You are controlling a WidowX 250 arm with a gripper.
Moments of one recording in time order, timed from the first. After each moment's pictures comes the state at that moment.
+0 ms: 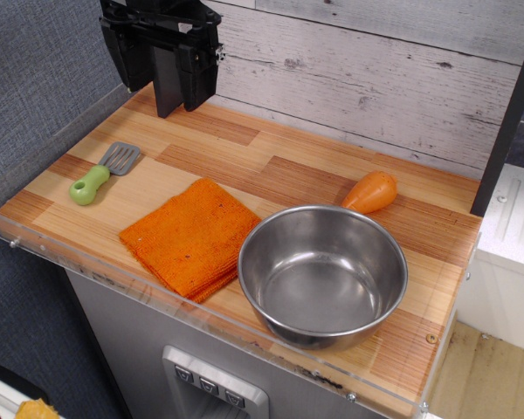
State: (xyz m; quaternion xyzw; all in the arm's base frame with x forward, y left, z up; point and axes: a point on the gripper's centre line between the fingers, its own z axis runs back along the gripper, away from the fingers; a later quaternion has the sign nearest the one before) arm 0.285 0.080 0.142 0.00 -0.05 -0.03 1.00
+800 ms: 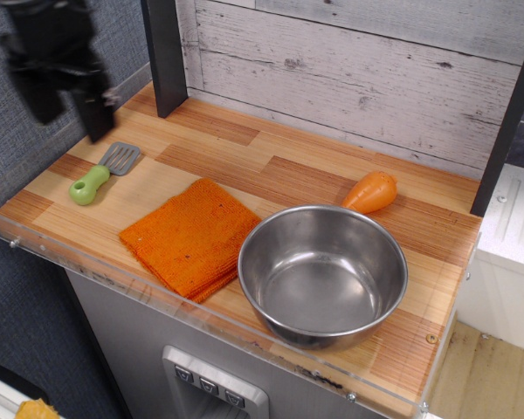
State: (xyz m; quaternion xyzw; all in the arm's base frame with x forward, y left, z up) arm 0.247 0.166 0.109 0.02 -0.07 0.00 1.00
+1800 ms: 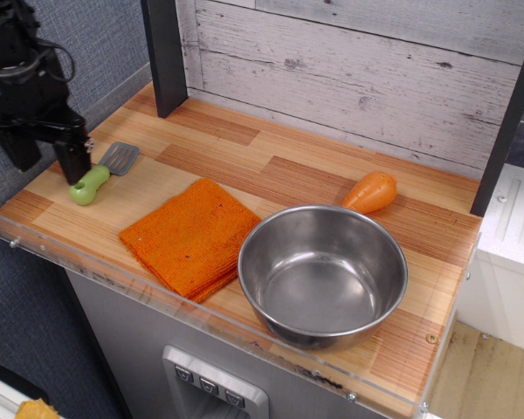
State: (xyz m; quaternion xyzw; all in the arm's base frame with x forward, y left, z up) arm 0.258 0.209 0.040 0.03 -0.04 0.06 1.00
